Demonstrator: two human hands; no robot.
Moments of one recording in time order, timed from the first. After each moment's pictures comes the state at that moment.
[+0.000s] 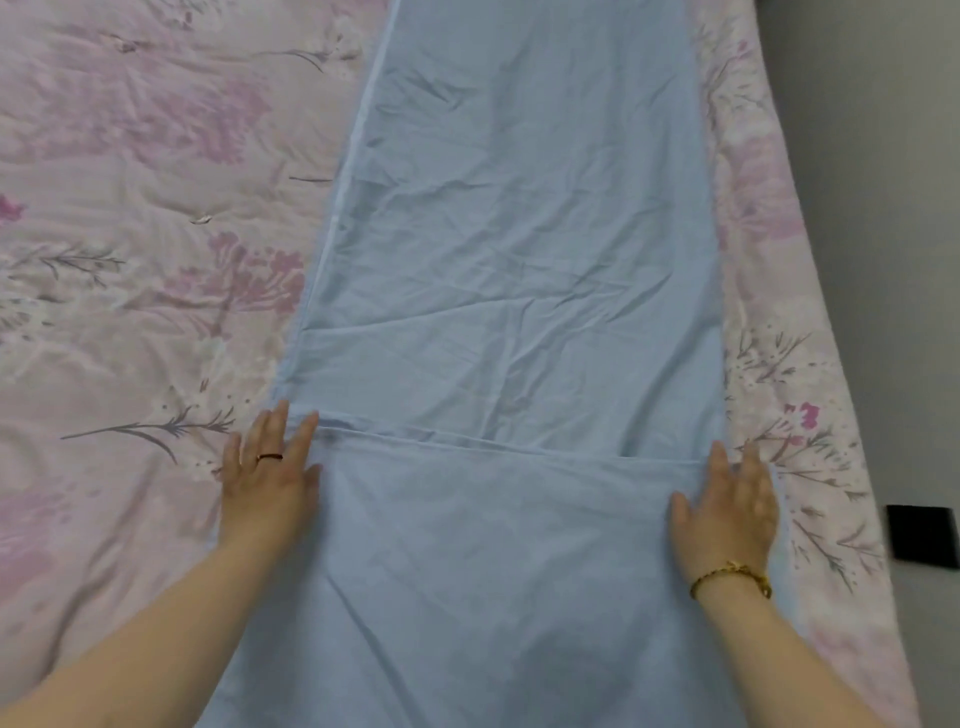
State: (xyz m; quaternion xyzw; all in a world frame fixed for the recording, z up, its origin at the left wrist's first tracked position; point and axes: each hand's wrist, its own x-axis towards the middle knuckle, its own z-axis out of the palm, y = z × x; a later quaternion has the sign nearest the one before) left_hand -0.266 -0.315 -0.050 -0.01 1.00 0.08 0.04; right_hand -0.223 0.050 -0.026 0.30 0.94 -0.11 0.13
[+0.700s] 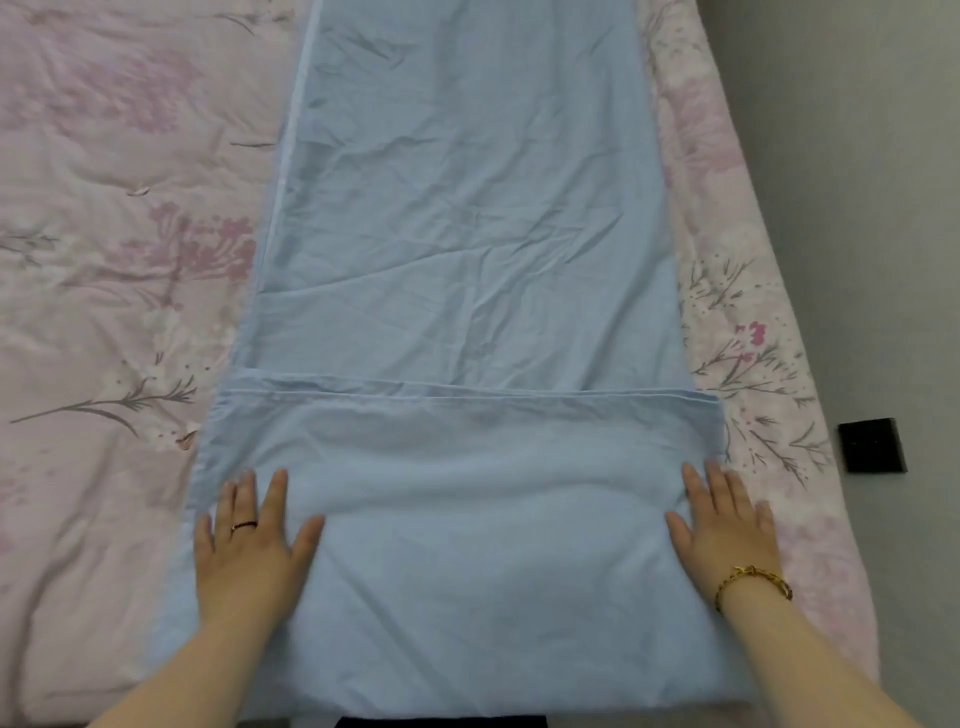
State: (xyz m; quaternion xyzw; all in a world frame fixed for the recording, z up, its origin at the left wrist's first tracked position) left_hand -0.174 -0.305 -0.071 -0.12 0.97 0.06 0.21; right_hand -0.128 0.084 -0.044 0.22 0.92 0.03 0.32
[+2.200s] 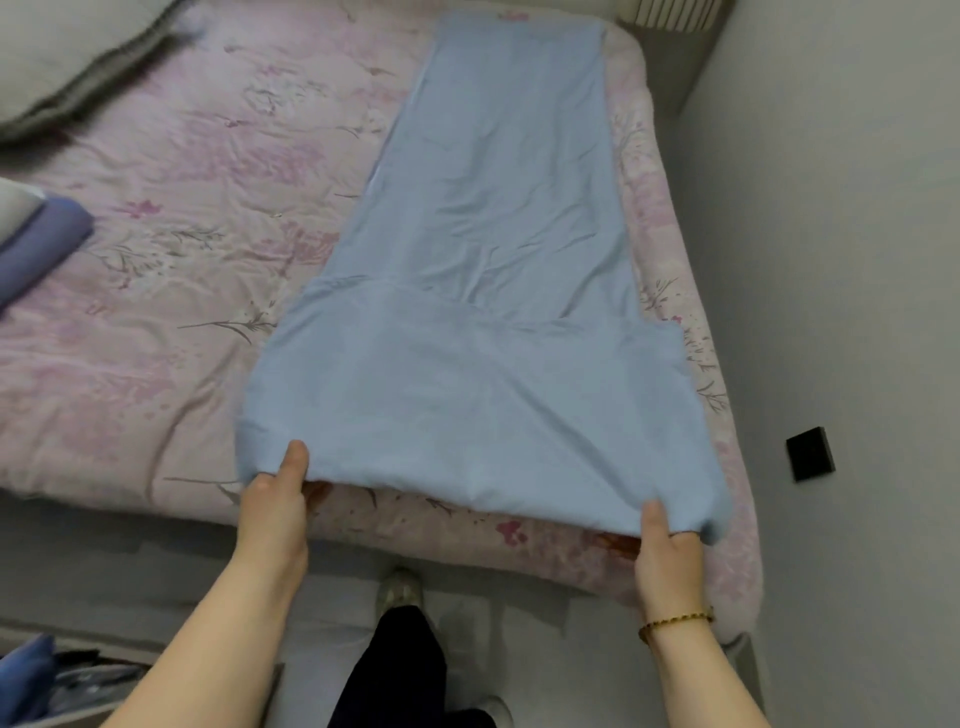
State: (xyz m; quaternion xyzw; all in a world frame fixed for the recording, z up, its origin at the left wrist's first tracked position) left_hand -0.013 -0.240 0.079 -0.36 0.56 0.74 -0.05; right_hand 0.035 0.019 0.062 0.41 0.68 -0.60 -0.10
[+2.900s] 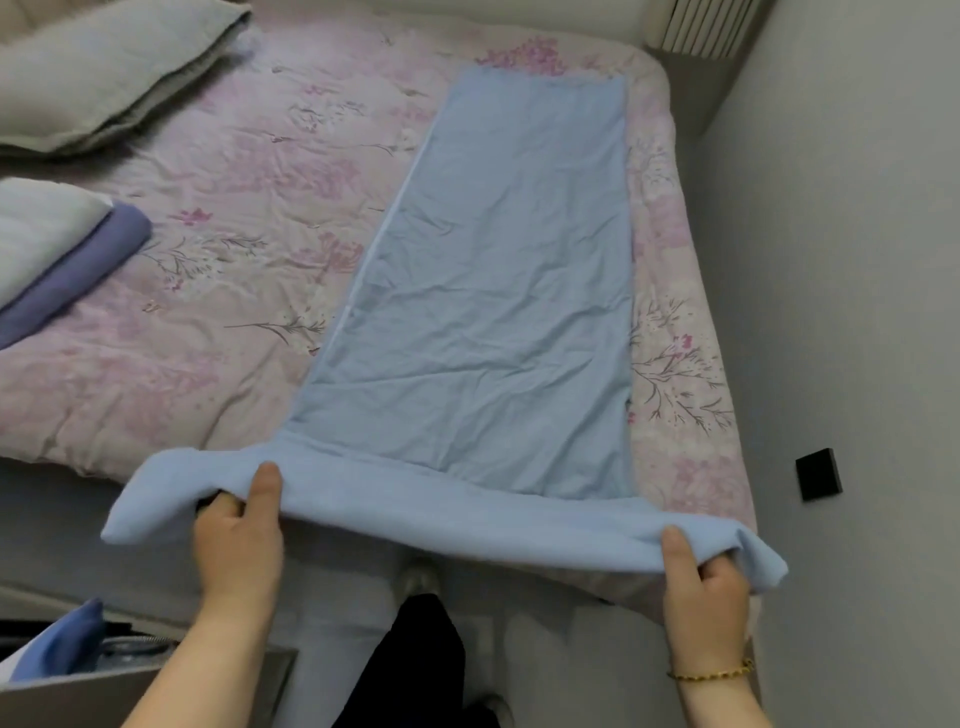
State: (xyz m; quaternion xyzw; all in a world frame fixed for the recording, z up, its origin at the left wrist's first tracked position) left_hand 0.042 -0.263 0.130 -0.36 0.72 0.58 -0.14; right_hand 0.073 0.017 0.121 0.32 0.74 -0.58 -0.09
